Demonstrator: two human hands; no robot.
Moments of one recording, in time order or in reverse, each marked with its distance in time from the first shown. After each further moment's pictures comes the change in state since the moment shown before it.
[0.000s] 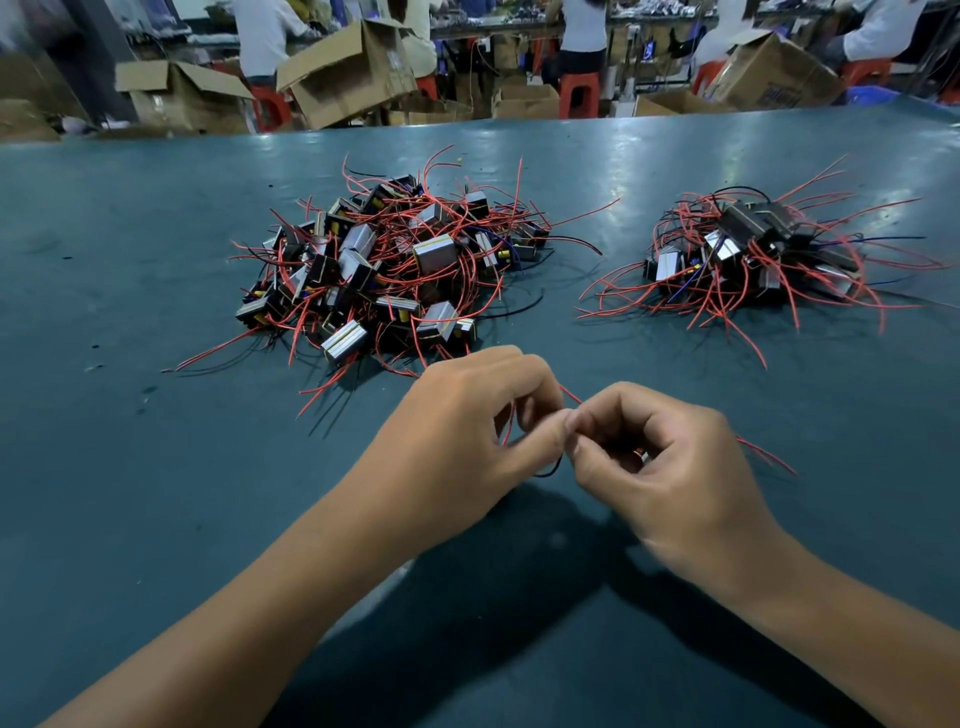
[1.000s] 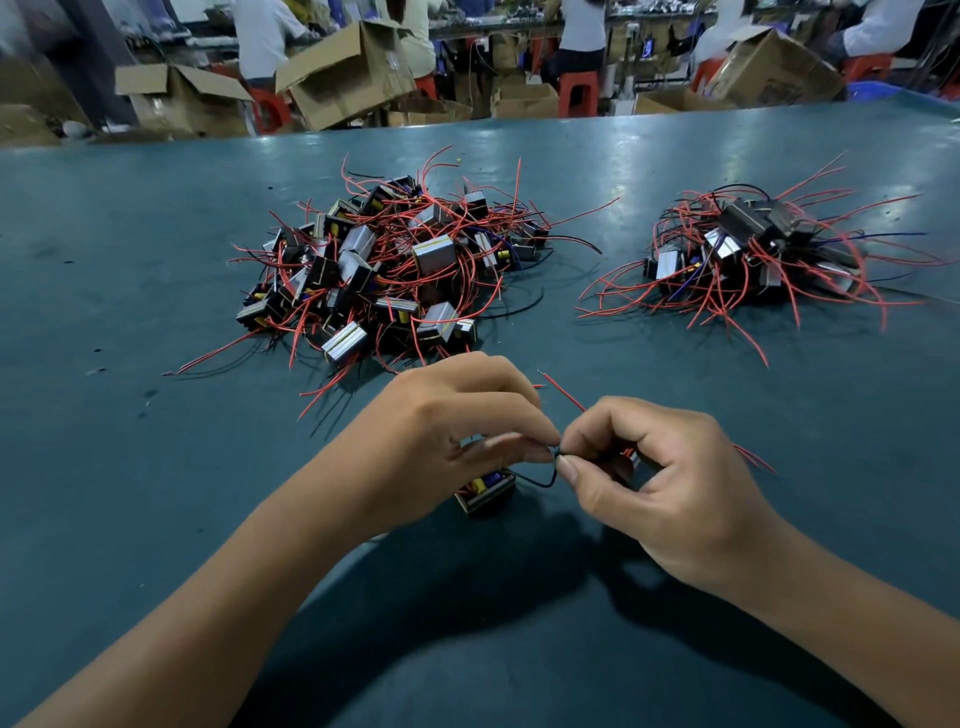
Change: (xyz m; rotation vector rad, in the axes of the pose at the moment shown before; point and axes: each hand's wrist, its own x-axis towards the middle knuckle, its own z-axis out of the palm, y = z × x) left_hand -0.004 -0.026 -0.012 -0.020 -0.088 0.273; right_hand 0.001 0.002 -0.006 -0.120 -0.141 -0.176
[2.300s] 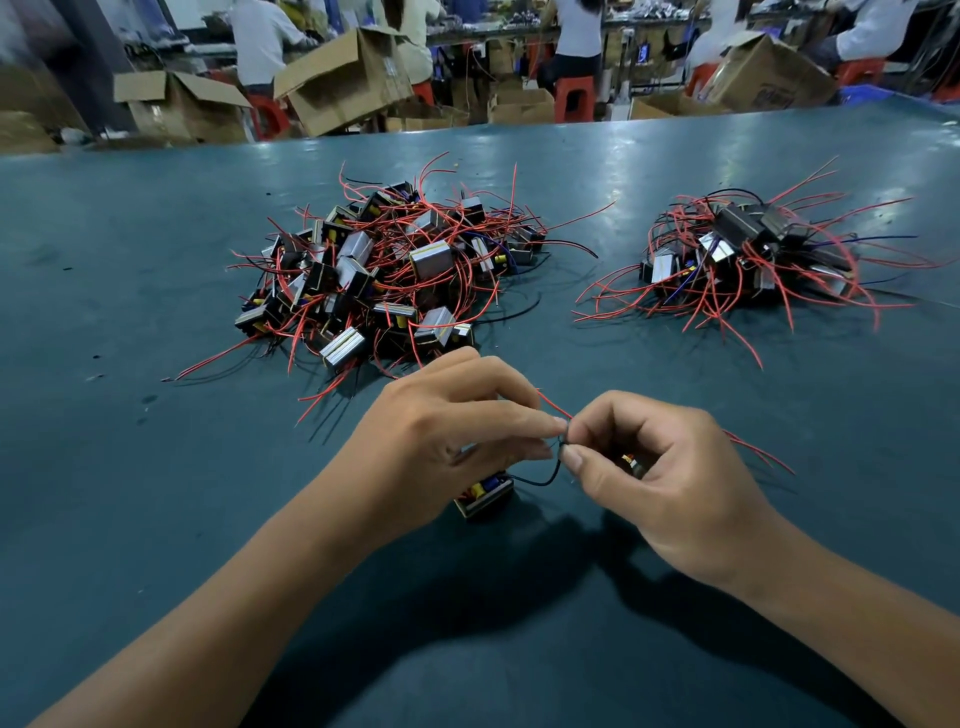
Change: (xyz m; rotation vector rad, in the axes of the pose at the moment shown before) left_hand -0.002 -0.001 0.005 0.069 0.099 0.050; right_hand 0.001 0.006 -0.002 0.178 -0.005 0.116
